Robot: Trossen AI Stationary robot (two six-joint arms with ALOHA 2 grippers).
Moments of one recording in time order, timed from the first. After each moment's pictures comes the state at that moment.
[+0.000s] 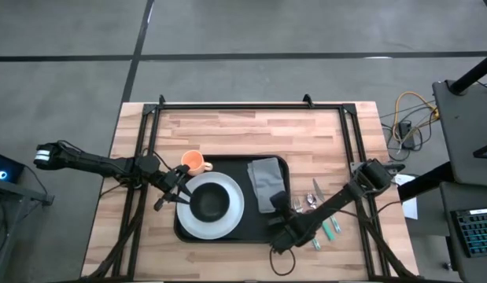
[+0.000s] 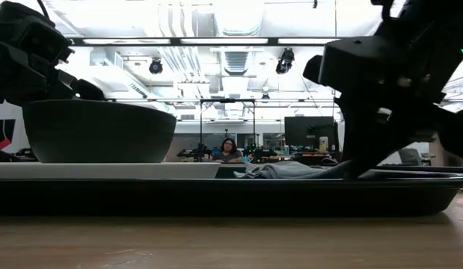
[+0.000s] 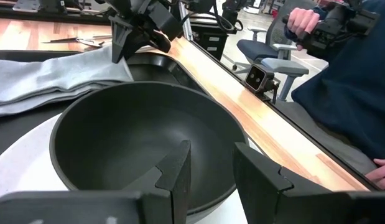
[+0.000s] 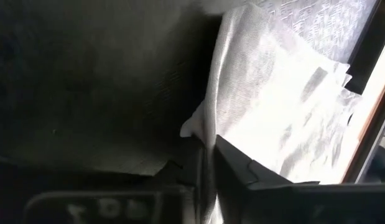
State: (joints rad) left arm -0.07 0.52 0.01 0.26 0.45 -0.07; right arm 0.58 2.03 1.31 -0.87 0.60 0.12
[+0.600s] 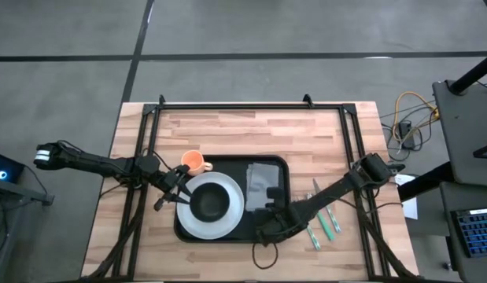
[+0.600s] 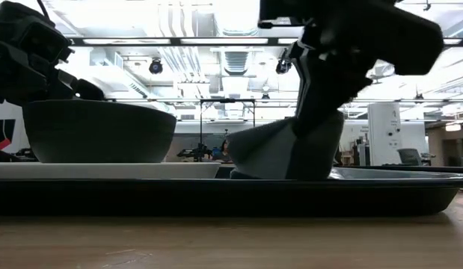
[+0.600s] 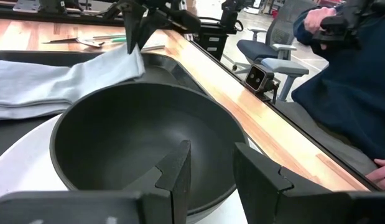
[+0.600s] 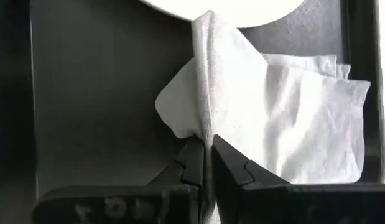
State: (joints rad) left arm -0.07 0.52 0.01 0.26 0.45 -0.07; right arm 0.50 2.00 1.48 -0.85 0.46 0.47
